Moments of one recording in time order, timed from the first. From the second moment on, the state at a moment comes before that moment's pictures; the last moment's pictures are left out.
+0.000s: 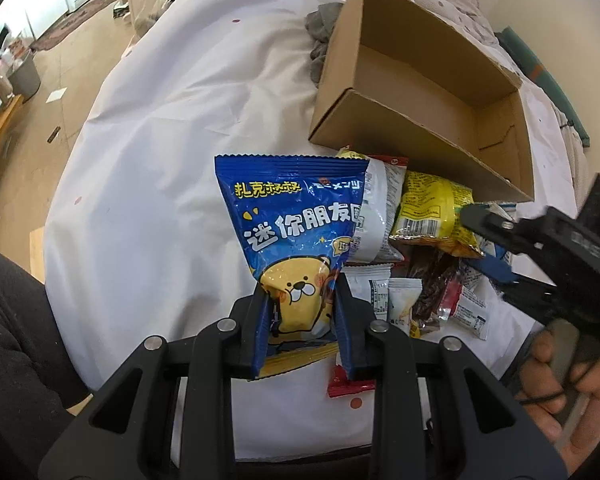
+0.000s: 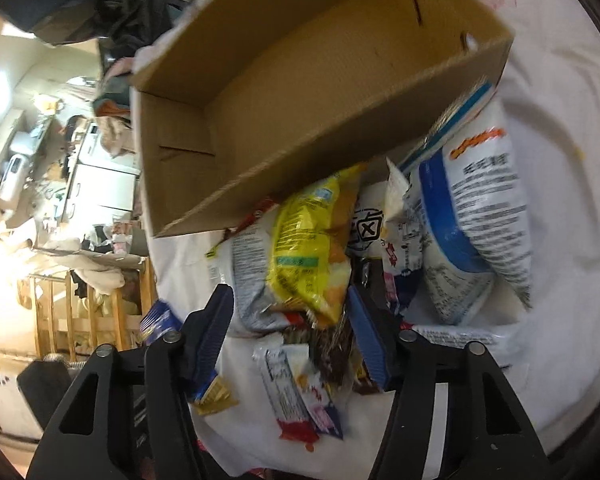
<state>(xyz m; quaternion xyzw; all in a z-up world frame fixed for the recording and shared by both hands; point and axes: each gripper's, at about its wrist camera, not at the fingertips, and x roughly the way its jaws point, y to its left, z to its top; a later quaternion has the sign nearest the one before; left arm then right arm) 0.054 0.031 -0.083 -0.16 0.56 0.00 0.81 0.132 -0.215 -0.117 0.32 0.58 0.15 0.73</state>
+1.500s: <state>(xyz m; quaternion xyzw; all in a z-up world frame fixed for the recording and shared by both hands) 0.187 -0.021 0.009 -0.04 0.48 -0.06 0.87 0.173 -0.313 -0.031 0.32 0.42 0.21 0.82</state>
